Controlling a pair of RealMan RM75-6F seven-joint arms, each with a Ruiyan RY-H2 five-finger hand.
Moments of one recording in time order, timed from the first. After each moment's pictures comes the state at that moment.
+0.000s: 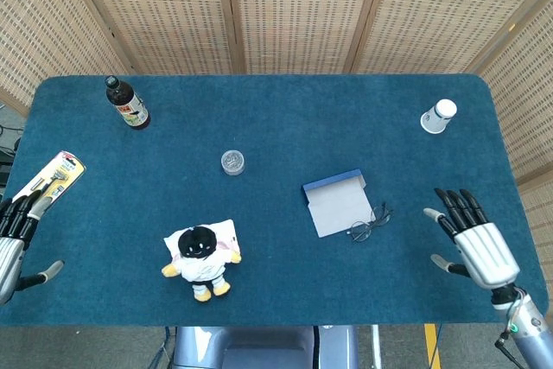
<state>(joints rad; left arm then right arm) -0.06 -1.00 0.00 -1.76 1.60 1.53 0.08 0.24 -1.22 0.00 -1.29 -1.76 1.52 0.10</state>
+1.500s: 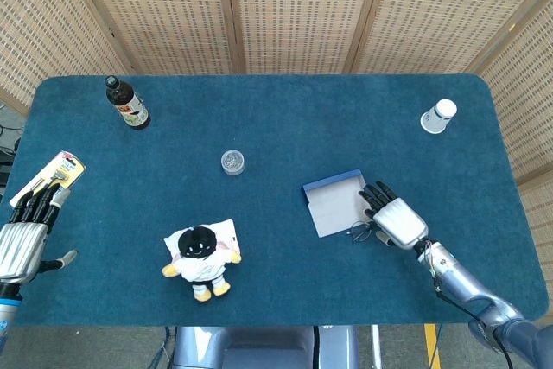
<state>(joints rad) -0.15 -1.08 -0.03 -1.71 1.45 1.37 0.17 0.55 -1.57 -0.06 -0.85 -1.77 1.14 0.09</state>
